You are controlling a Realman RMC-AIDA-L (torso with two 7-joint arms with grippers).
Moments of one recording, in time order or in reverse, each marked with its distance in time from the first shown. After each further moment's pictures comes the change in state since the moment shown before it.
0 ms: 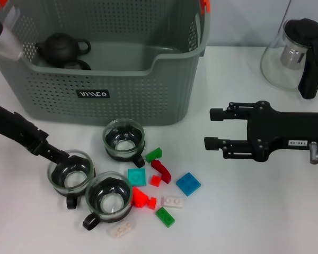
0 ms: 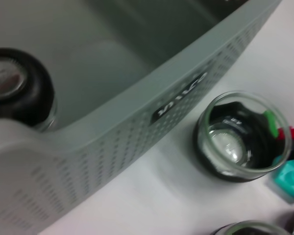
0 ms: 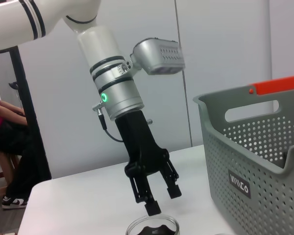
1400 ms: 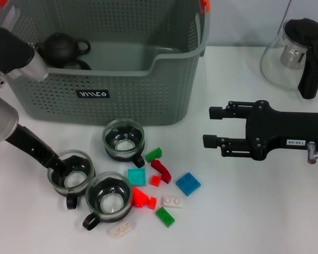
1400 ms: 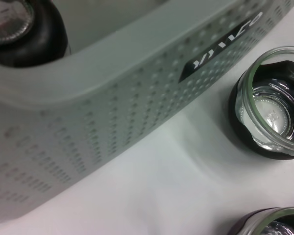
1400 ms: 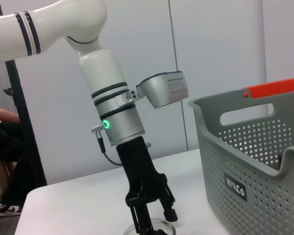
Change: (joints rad) left arm -0.013 -0.055 0.076 -0.081 0.131 -0.130 -0.085; right arm 0.000 0.008 0.021 0.014 -0.001 0.008 -0.009
